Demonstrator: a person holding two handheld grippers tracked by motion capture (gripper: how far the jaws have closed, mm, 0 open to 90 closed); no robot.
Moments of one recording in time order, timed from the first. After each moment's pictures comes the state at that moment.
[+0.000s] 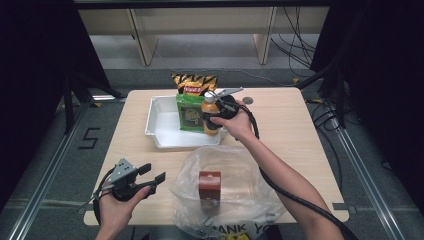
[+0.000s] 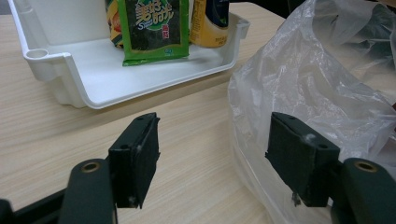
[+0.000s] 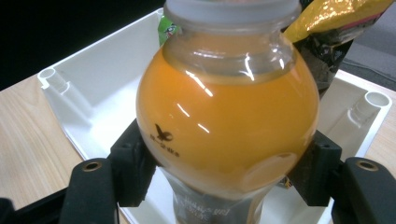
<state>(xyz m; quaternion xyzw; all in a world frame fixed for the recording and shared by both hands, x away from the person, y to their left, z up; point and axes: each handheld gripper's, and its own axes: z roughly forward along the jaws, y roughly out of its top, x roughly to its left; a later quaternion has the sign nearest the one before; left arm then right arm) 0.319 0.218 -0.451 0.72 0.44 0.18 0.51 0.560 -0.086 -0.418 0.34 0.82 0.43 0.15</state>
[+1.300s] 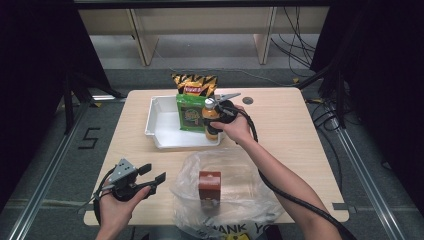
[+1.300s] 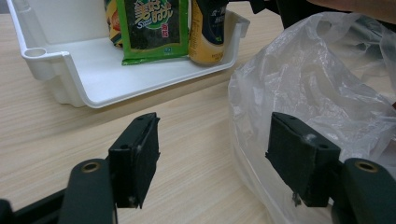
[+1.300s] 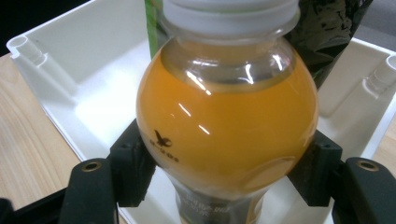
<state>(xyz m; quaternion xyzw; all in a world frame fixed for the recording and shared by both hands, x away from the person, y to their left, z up) 0.319 0.217 -0.452 0.72 0.44 0.18 0.50 0.563 -0.085 -0.442 0.35 0.83 0.40 0.15</state>
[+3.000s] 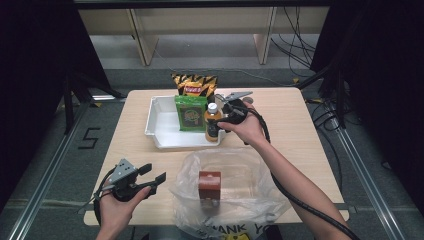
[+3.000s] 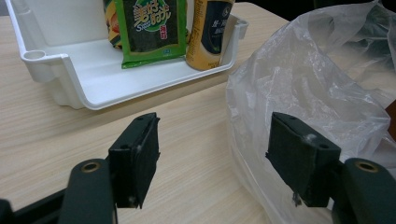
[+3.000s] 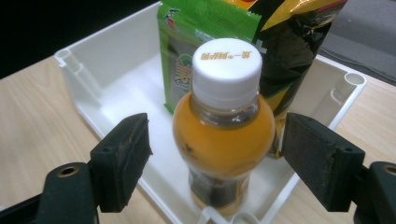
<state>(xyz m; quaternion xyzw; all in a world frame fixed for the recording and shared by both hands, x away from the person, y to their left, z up) 0.318 0.216 -0.451 0.72 0.45 0.18 0.51 0.532 -0.108 -0.407 0.34 0.82 0.44 0.15</state>
